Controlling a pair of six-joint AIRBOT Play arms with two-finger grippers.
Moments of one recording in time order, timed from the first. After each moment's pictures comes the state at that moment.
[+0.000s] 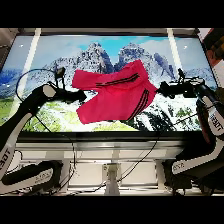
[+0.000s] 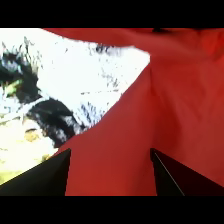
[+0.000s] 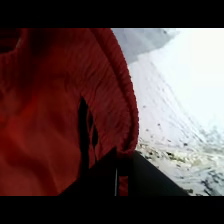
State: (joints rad) left arm -0.16 -1.30 0.90 1.08 -0.77 -1.46; right arm -0.28 -1.71 1.19 -0.73 0.98 1.17
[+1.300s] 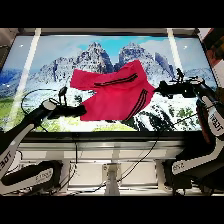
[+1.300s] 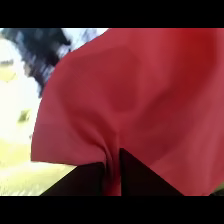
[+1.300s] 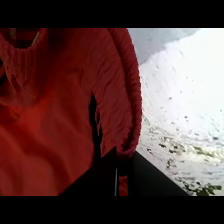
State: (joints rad) left arm -0.12 -1.28 0.65 0.69 -0.65 -1.14; right arm -0.27 -1.70 1.19 -0.68 1.05 1.17
